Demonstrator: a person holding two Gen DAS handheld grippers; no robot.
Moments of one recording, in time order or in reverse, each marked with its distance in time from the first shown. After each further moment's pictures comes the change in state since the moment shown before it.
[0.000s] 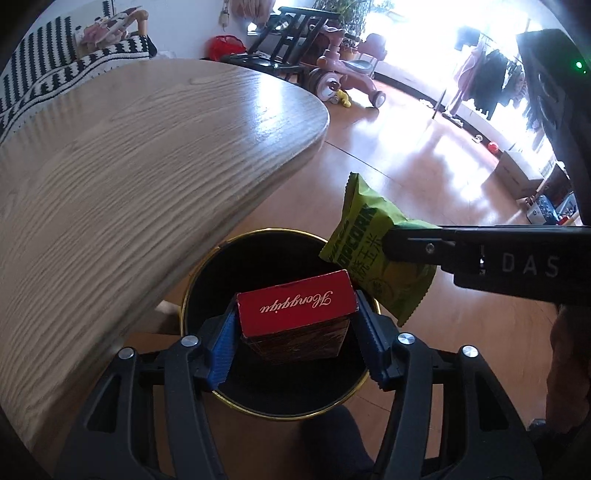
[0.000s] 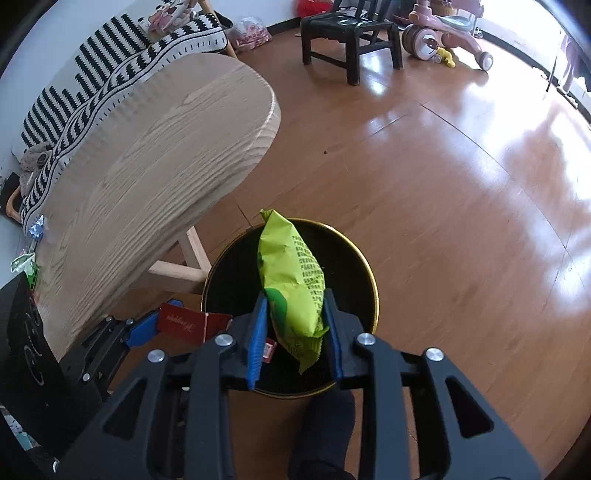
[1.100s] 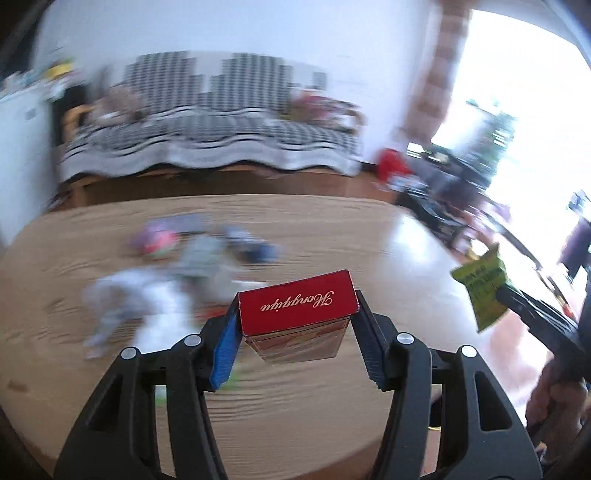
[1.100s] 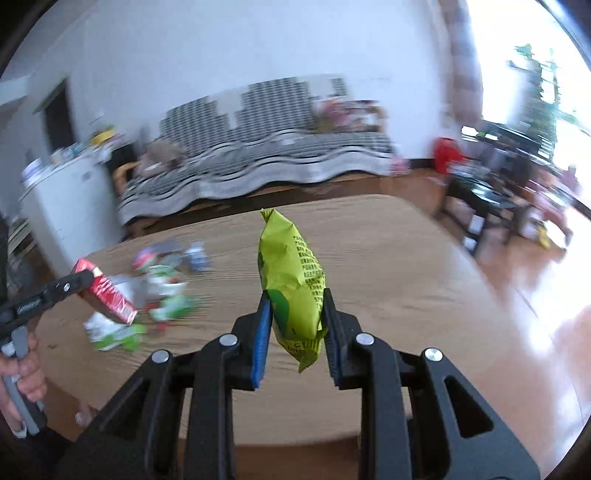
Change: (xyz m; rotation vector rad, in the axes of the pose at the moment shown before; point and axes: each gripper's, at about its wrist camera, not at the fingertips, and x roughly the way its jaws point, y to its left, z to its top) left arm -0.344 0.230 -0.066 -0.412 -0.398 0.350; right arm -0.139 0.250 -0.014 -0.404 -0.479 0.224
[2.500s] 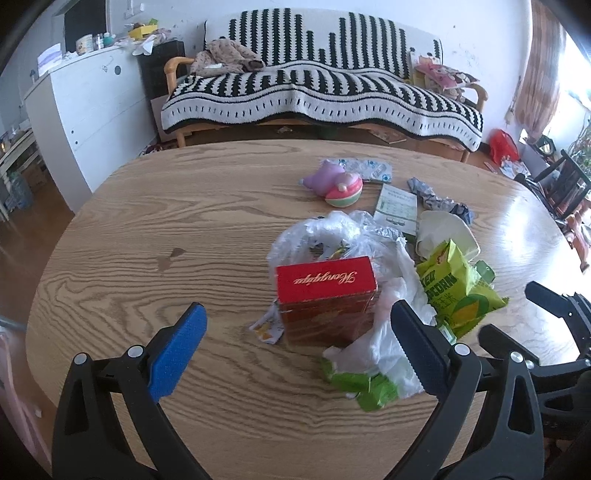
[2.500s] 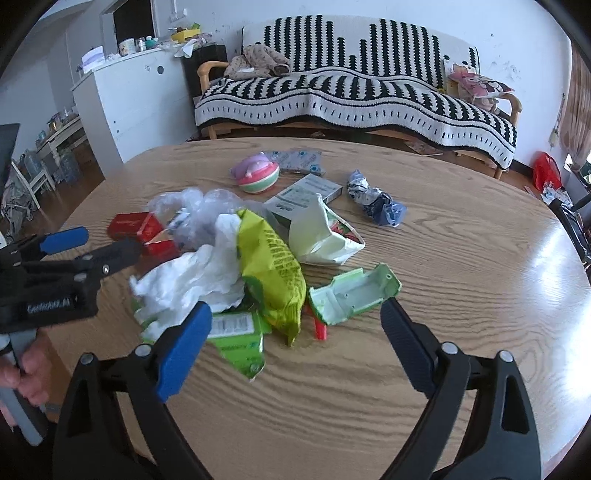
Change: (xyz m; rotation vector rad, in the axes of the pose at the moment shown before) left arm 0.024 0.196 -0.031 -0.170 0.157 0.449; right arm 0.173 0.283 -0.043 -0.347 0.273 0.246
